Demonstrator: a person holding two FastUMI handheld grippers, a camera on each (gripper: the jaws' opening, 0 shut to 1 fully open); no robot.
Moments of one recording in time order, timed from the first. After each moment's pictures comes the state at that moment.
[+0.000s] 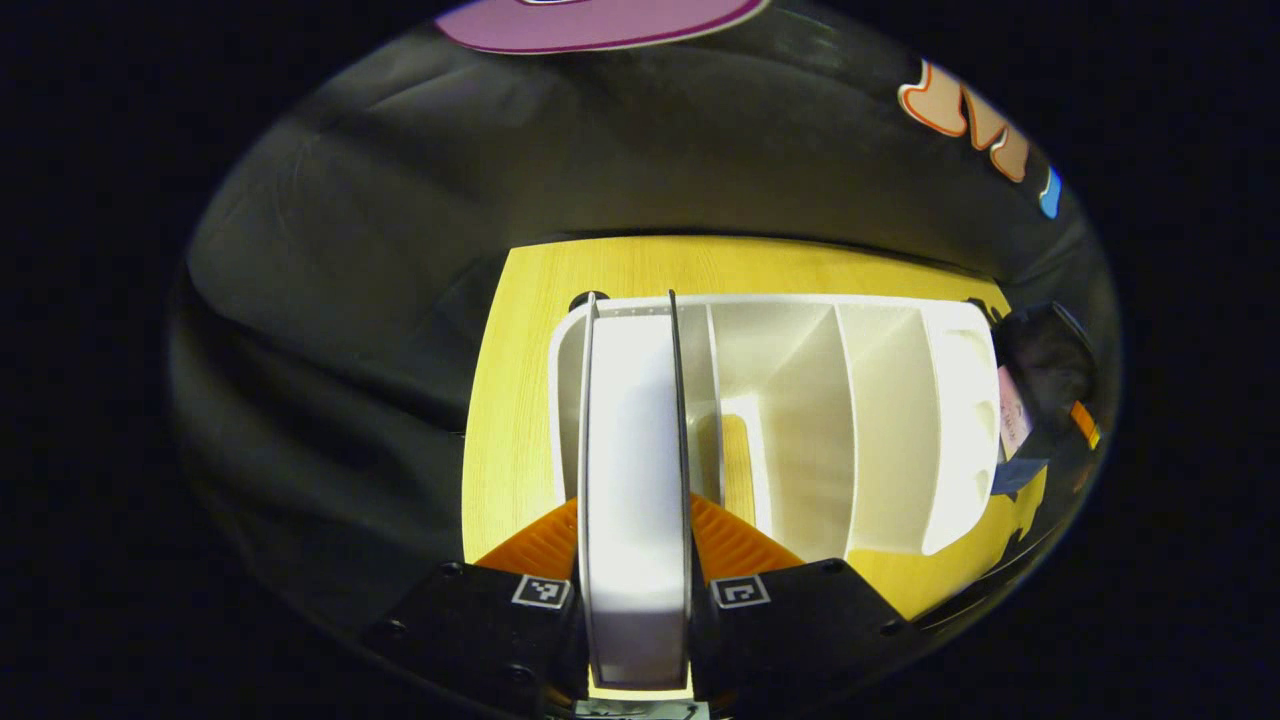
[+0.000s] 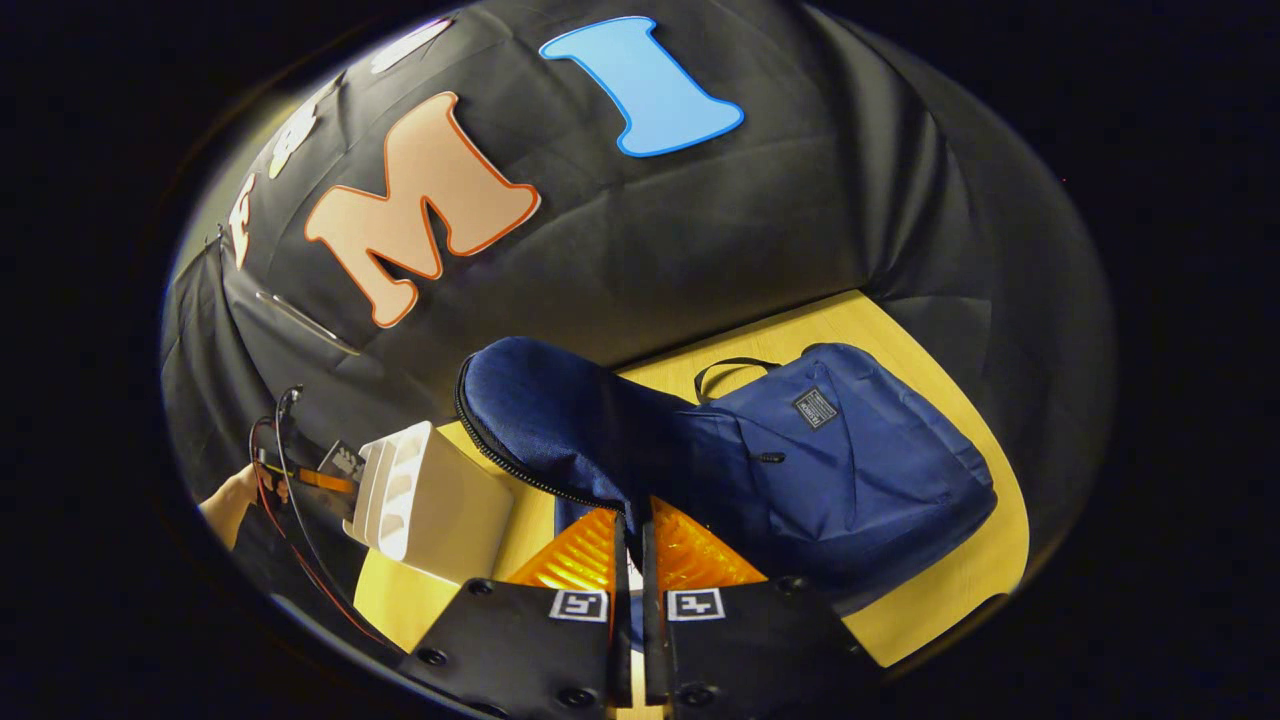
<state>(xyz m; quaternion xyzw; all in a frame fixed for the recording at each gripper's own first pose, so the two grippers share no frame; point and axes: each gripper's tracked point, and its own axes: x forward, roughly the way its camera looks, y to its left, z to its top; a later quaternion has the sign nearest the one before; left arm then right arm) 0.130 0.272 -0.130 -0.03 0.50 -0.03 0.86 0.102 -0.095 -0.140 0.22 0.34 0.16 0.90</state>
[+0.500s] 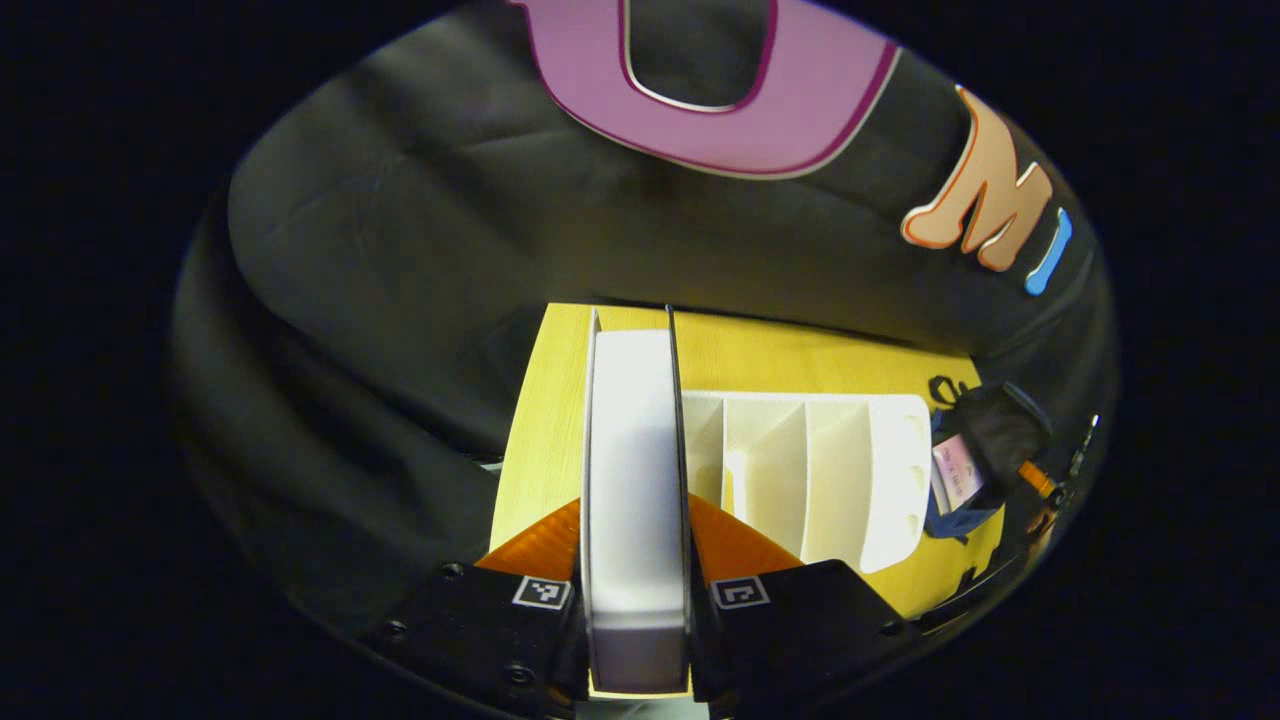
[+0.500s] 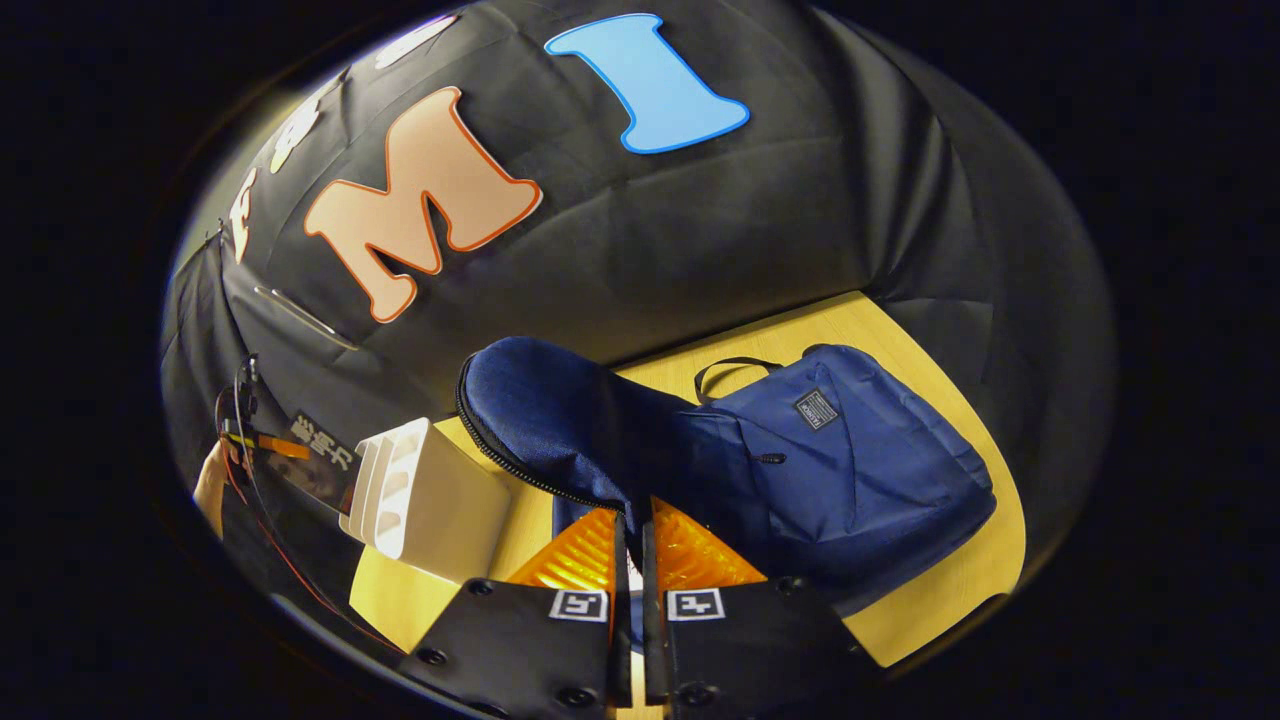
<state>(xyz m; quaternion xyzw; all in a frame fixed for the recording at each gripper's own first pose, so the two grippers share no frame) 0.124 0.312 -0.025 -0.10 0.43 -0.02 0.90 0.102 -0.093 -0.141 0.22 0.34 0.16 0.90</state>
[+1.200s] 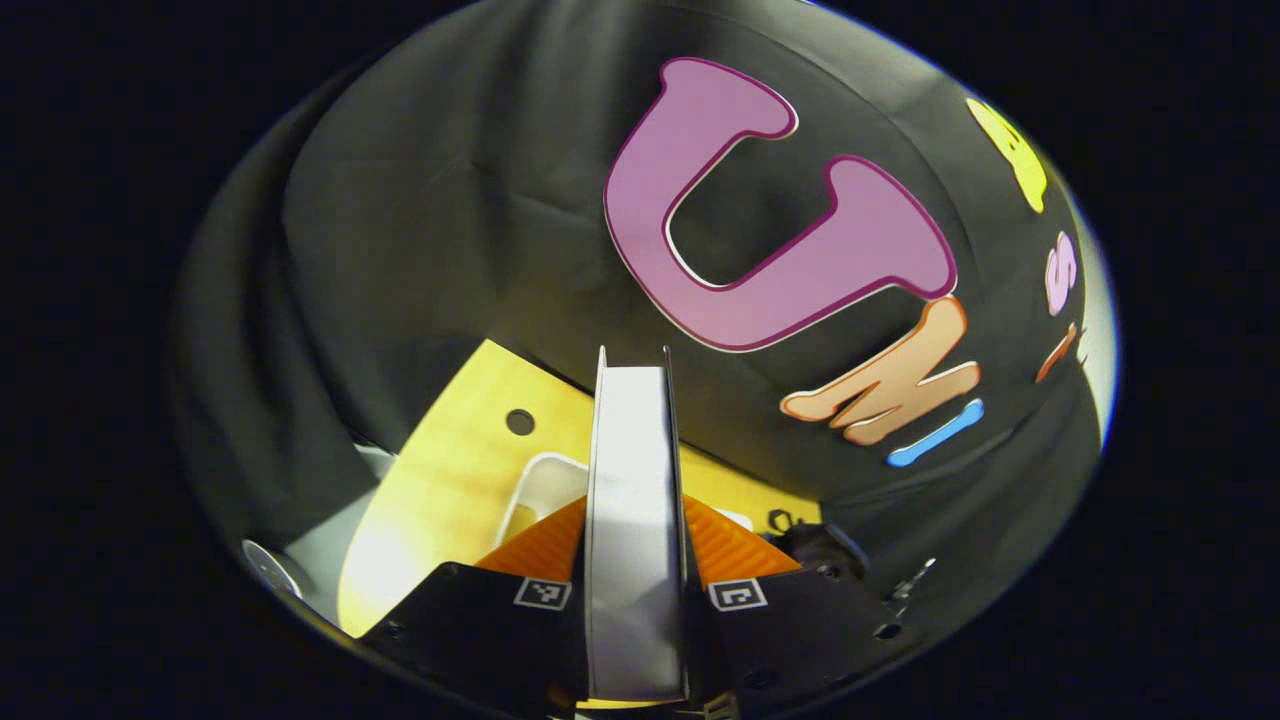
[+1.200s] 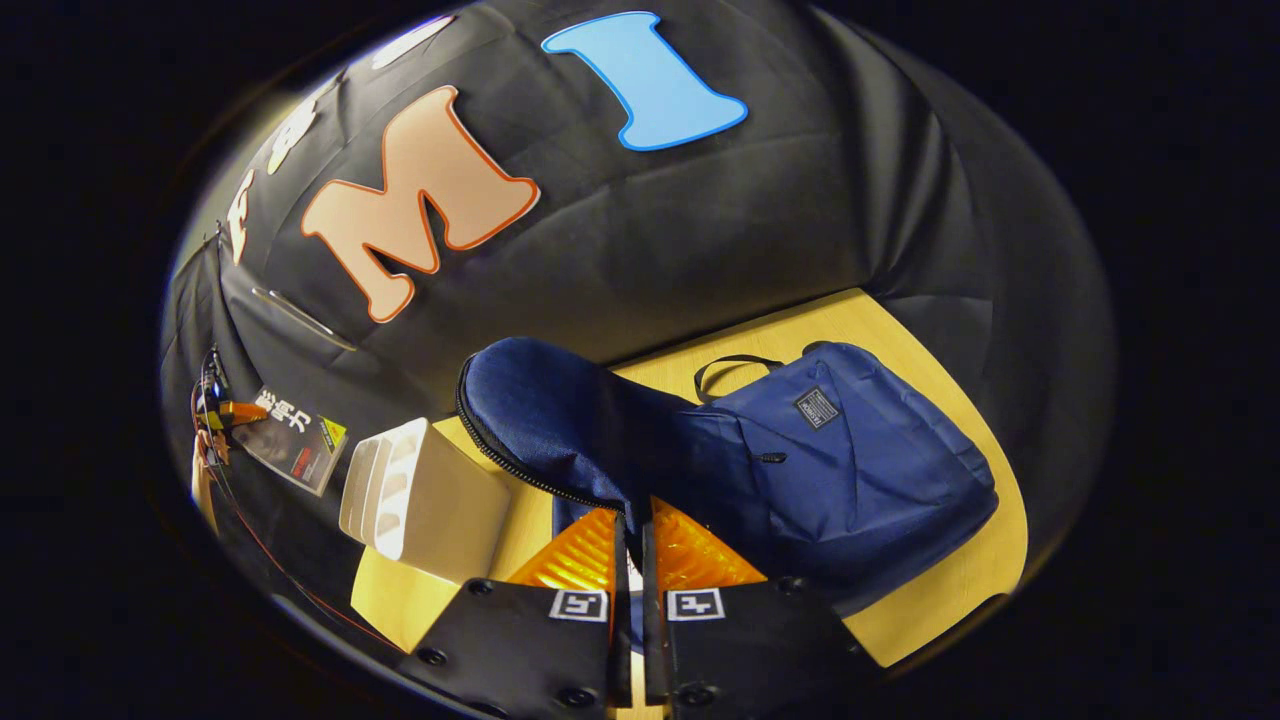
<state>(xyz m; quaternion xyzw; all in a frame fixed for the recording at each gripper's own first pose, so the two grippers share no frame) 0.137 0.291 0.070 -0.37 0.29 -0.07 0.88 0.101 -0.092 -0.143 0.22 0.34 0.15 0.90</state>
